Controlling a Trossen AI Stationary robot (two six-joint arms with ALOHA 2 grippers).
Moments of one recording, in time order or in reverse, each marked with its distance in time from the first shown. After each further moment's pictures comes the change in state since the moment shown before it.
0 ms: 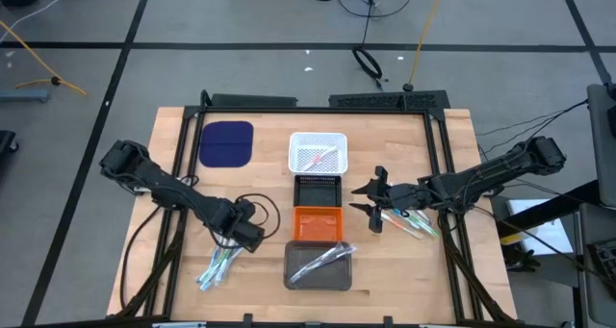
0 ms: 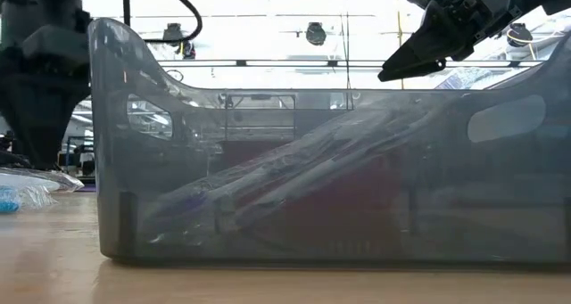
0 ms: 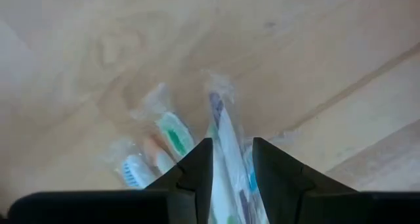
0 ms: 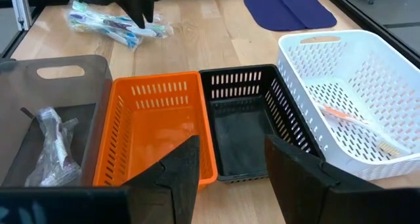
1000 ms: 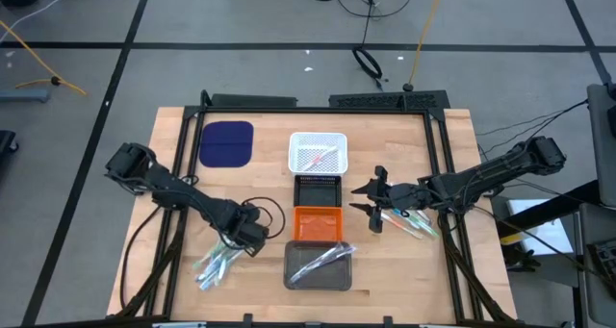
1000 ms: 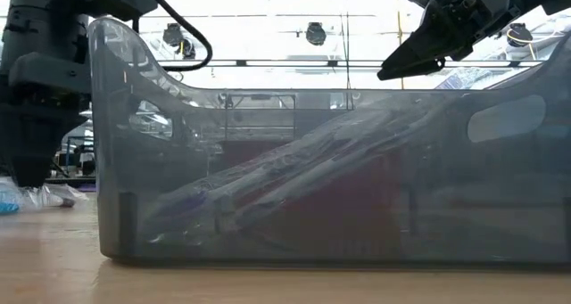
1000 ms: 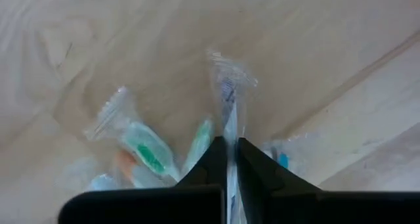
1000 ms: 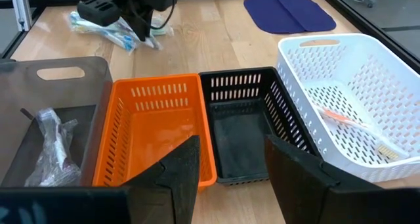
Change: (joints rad) left arm 0.024 0.065 -0.045 0.118 0.080 0.114; right arm 0.000 0.000 0.000 0.007 0.002 -0.009
